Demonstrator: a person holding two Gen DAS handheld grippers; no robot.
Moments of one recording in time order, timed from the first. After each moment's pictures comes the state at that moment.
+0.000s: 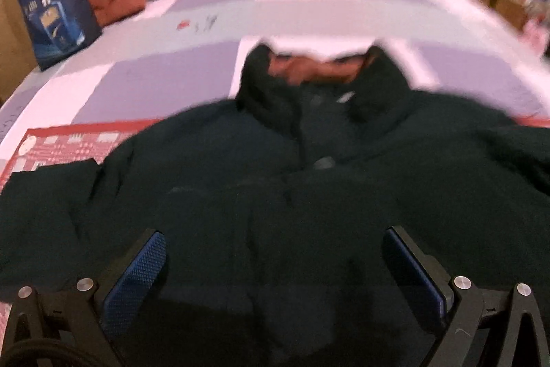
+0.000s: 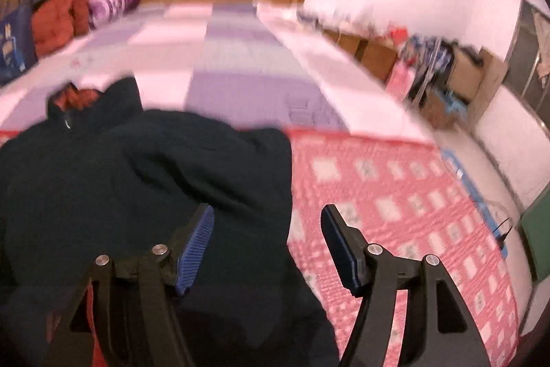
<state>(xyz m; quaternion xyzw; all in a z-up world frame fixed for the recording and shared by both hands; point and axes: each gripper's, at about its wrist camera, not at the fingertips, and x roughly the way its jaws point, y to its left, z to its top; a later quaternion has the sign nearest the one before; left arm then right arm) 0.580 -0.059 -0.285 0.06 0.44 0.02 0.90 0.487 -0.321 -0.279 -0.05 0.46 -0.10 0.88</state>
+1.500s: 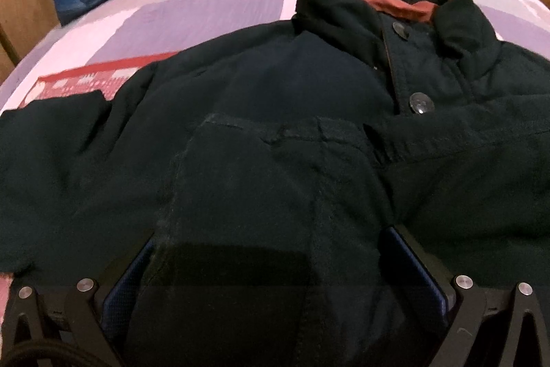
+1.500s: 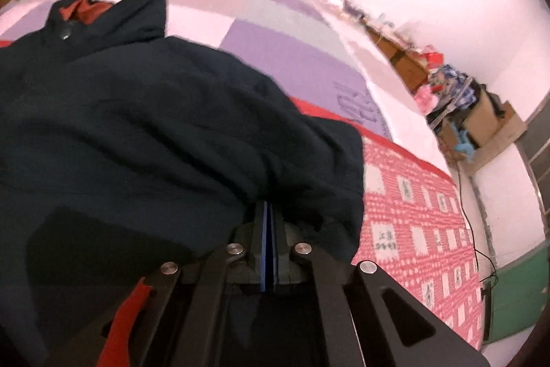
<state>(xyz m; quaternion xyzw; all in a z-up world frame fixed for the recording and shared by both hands) 0.584 -0.027 -0.333 0.04 0.46 0.06 0.88 0.531 -0.292 -0.296 -0.14 0.48 -0.07 0.87</state>
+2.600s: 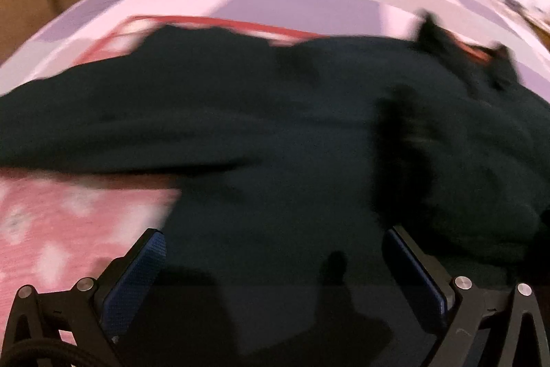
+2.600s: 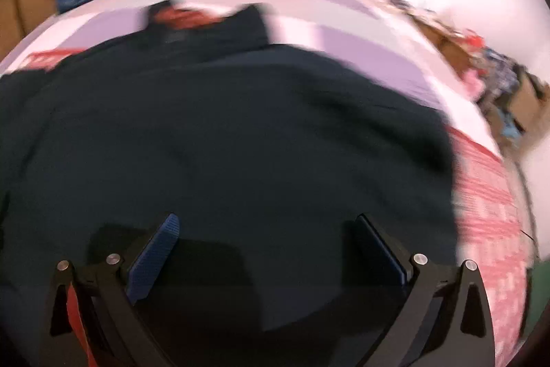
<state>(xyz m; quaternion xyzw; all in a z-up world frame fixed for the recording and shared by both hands) 0.471 0.127 -0.299 -0.06 0.44 0.11 0.89 0.494 -0.160 -0.320 -0.10 0.48 0.04 0.87</state>
